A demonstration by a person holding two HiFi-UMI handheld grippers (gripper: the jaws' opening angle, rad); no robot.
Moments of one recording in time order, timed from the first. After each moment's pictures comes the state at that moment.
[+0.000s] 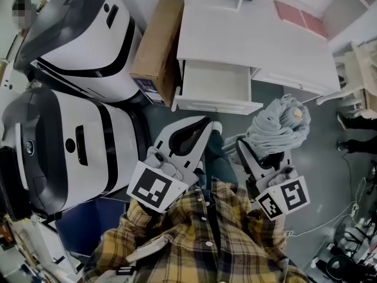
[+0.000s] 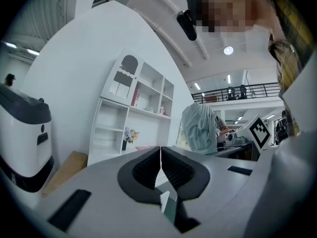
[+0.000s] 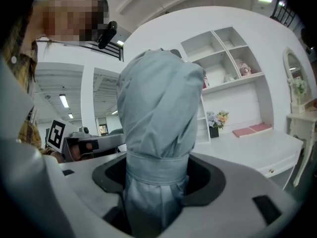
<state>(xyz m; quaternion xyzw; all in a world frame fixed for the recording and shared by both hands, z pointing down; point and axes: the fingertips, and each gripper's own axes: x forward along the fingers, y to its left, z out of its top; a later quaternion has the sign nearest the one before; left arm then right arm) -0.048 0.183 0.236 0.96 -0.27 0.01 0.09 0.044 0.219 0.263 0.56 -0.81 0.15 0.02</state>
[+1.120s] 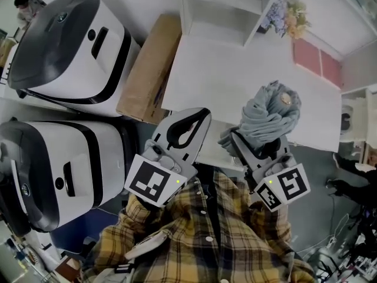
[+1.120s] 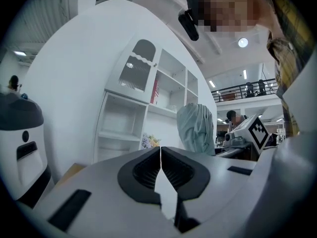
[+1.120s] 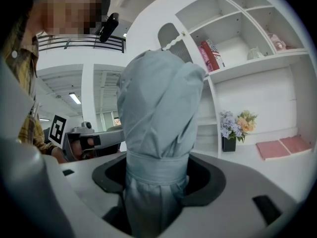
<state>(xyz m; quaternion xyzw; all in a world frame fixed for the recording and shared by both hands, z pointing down) 0.057 -0.067 0.222 0.93 -0.35 0.01 0.10 0.139 -0.050 0.255 0.47 -0.87 0.16 0.07</state>
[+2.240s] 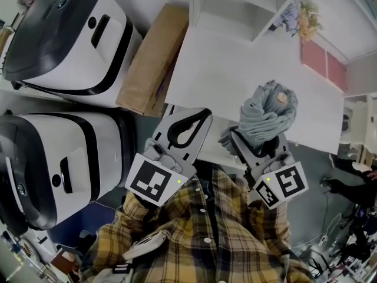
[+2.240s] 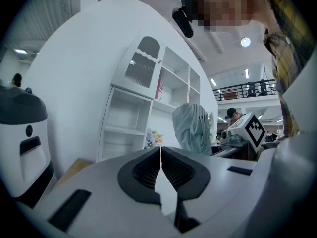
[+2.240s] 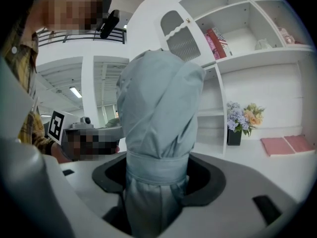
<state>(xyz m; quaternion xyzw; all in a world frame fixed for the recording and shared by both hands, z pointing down) 0.034 -0.077 0.248 0.93 -0.36 0.03 0.12 0.116 -0.063 0.283 0.45 -0.87 0.17 0.11</state>
